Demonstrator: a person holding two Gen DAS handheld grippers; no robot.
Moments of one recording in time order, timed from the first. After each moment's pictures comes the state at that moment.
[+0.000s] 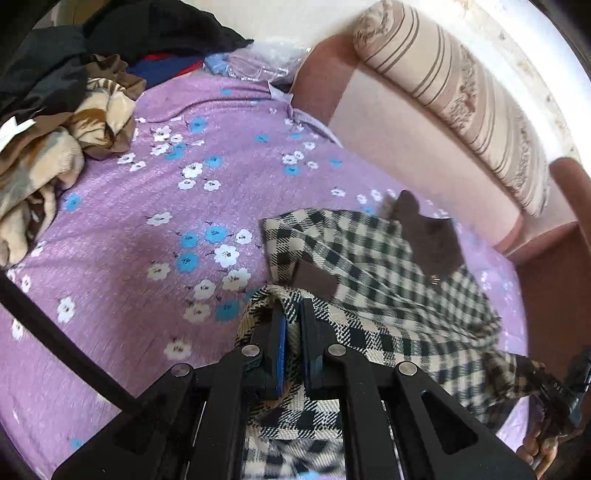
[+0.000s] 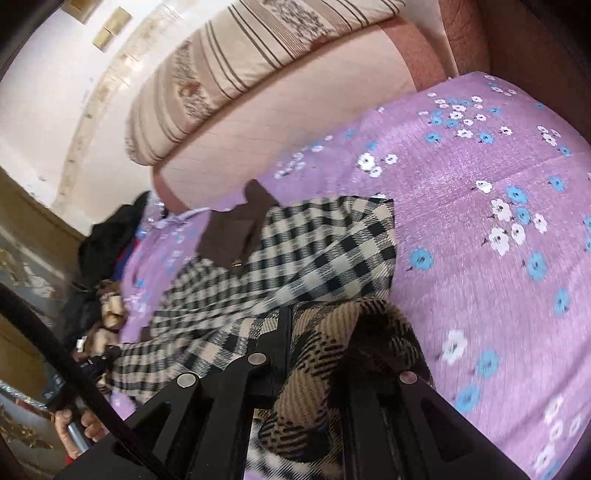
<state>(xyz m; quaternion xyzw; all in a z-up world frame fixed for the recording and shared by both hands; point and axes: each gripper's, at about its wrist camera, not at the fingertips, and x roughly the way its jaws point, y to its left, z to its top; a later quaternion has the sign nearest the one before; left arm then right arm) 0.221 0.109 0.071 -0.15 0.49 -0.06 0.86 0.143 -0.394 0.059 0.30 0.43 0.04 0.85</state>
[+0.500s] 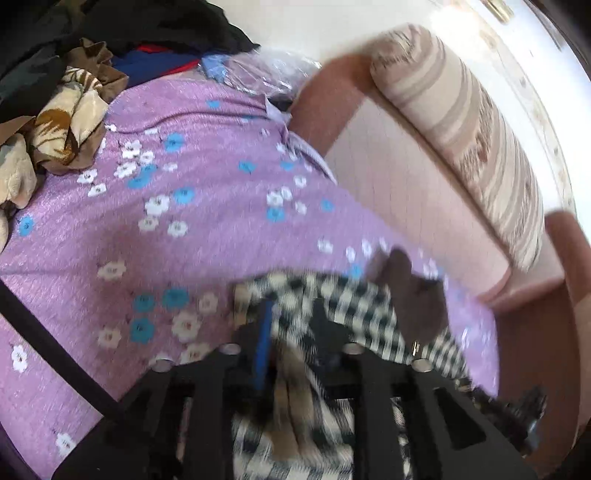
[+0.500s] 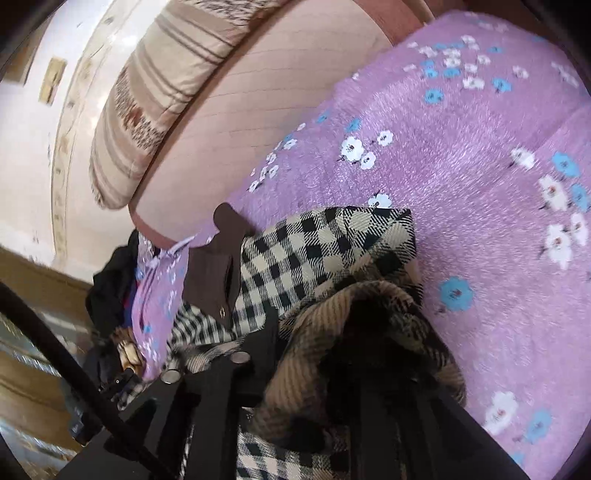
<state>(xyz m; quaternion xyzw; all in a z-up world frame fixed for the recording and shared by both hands) 0.289 0.118 0.070 -0.24 0.46 -0.06 0.85 0.210 -0.423 0.009 0.42 0.43 0.03 0.80</state>
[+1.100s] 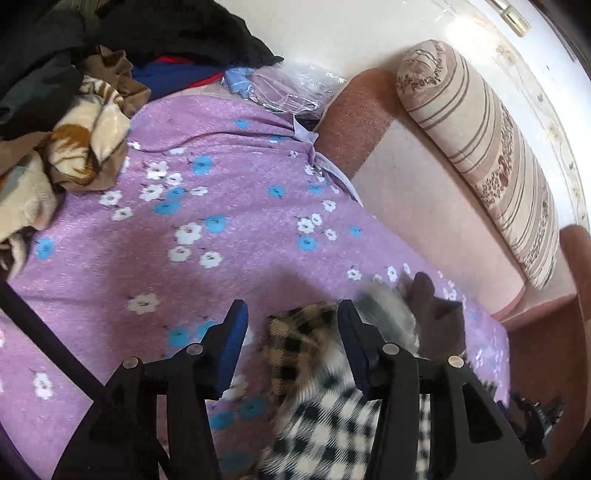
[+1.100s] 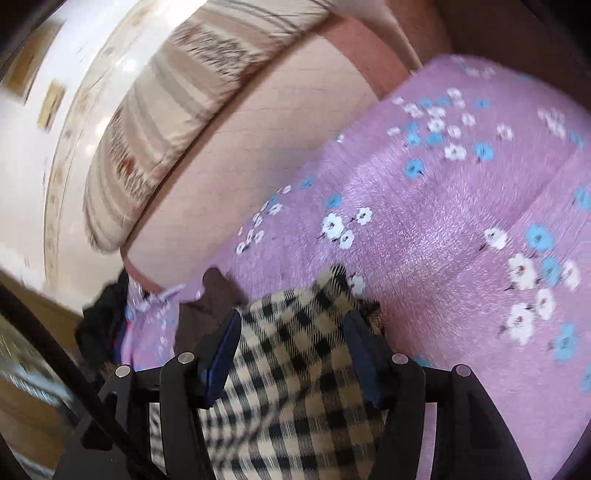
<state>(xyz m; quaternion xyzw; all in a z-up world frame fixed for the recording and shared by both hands) 0.295 0.144 0.072 -0.22 0.45 -0.03 0.86 0.214 -0.450 0.044 0.38 0.39 -0.02 0.84</state>
